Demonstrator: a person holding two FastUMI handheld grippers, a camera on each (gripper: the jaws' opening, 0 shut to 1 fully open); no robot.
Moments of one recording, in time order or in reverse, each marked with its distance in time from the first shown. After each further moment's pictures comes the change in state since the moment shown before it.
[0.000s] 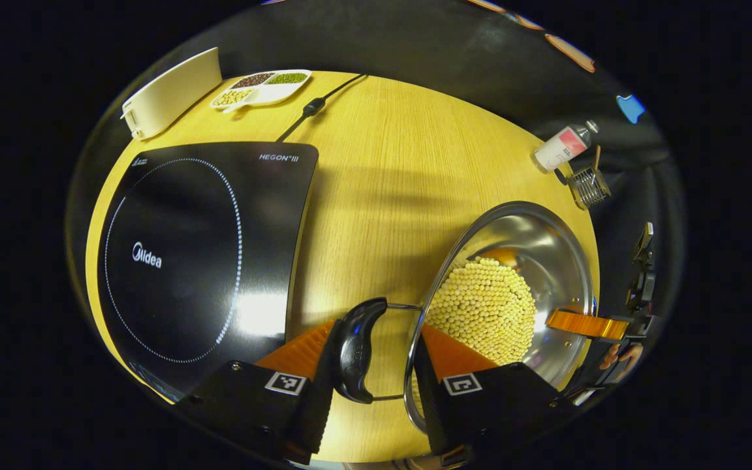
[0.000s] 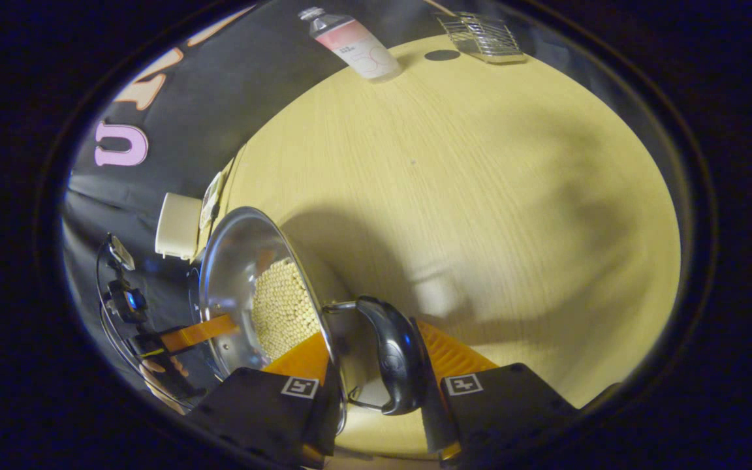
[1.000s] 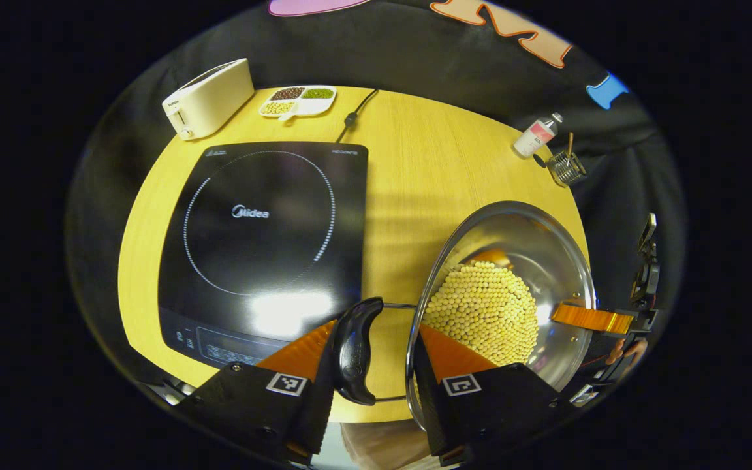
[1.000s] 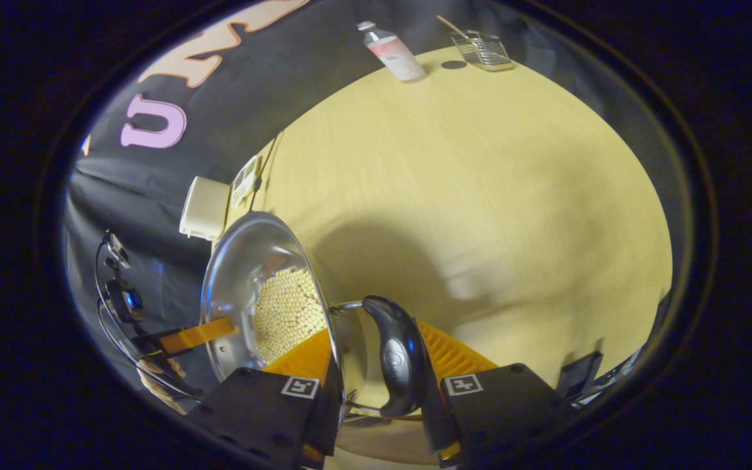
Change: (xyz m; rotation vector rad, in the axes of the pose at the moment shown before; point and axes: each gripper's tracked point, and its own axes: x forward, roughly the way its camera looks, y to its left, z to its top) left arm -0.123 0.059 -0.045 0.082 0.000 0.016; right arm -0.070 0.074 -0.101 0.007 -0.046 0.017
